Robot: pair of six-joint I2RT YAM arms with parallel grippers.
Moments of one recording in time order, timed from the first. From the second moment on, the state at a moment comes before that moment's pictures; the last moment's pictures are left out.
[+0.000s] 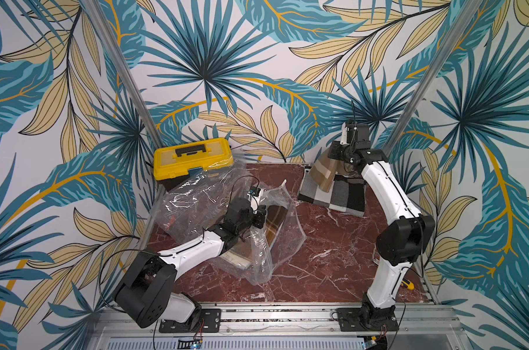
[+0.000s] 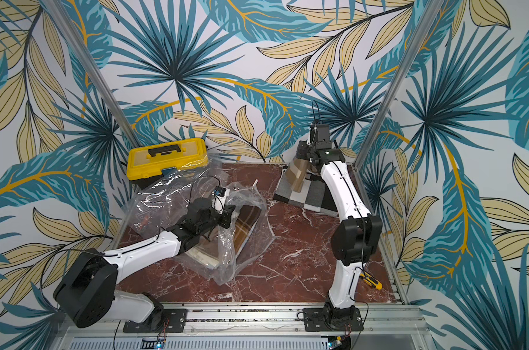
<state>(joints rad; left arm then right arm) -0.57 1.42 0.77 0.24 0.04 -0.20 0.12 1.96 2.05 -0.63 0.06 0.27</state>
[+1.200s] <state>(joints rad) -0.56 1.47 0.77 0.26 0.11 -0.21 0.12 1.81 1.50 -0.51 0.43 0.21</state>
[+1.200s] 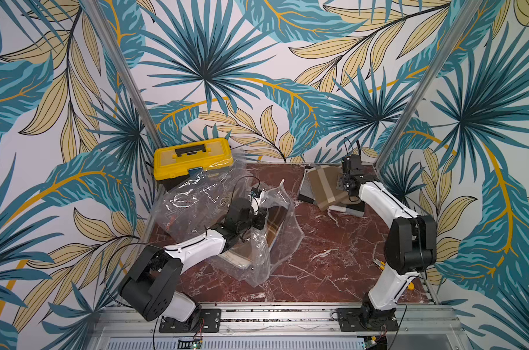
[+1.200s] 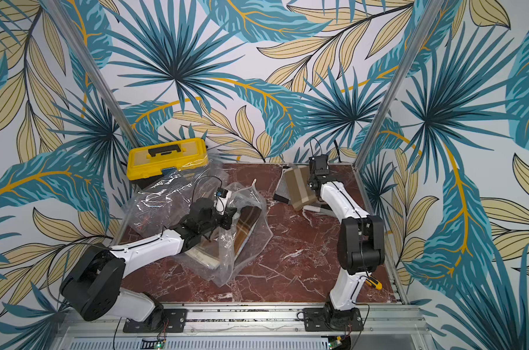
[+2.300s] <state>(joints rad) -0.56 1.48 0.75 0.27 0.12 -0.23 0.28 2.28 1.92 -0.82 0.43 0.13</state>
